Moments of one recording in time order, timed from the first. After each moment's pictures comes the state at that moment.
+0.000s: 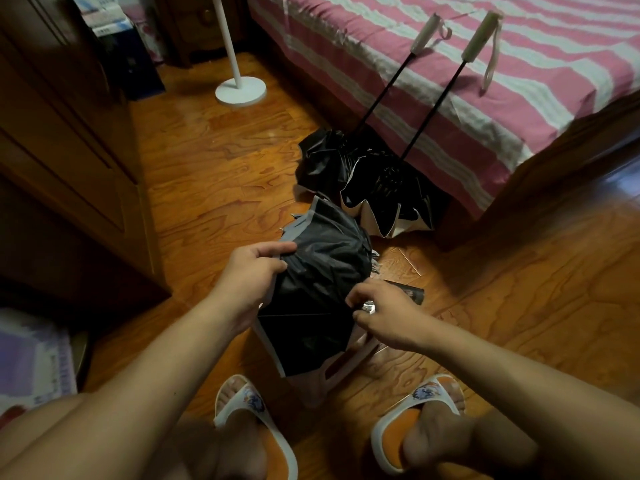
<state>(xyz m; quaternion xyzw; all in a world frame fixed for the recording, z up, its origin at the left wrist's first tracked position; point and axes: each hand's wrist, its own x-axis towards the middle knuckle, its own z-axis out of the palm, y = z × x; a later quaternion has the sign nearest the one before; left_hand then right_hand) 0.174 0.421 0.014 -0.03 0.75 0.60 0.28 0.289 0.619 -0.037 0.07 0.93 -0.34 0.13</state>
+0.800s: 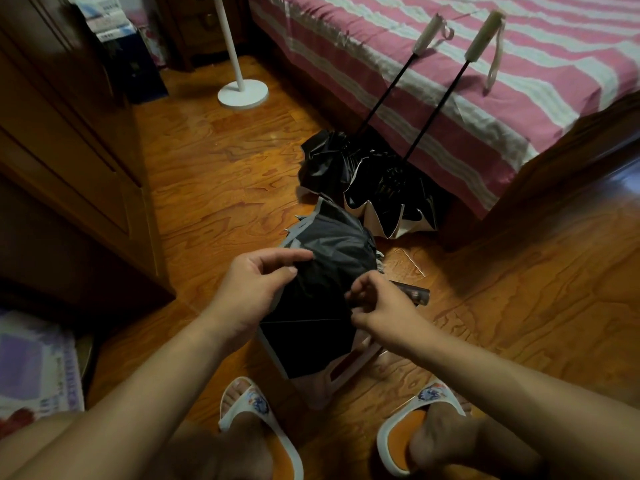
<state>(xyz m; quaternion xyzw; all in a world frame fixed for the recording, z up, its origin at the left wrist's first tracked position) 0.197 0.406 0.035 0.08 0.73 0.63 0.27 0.294 0.595 -0.031 0.20 0.80 -0.56 0.08</state>
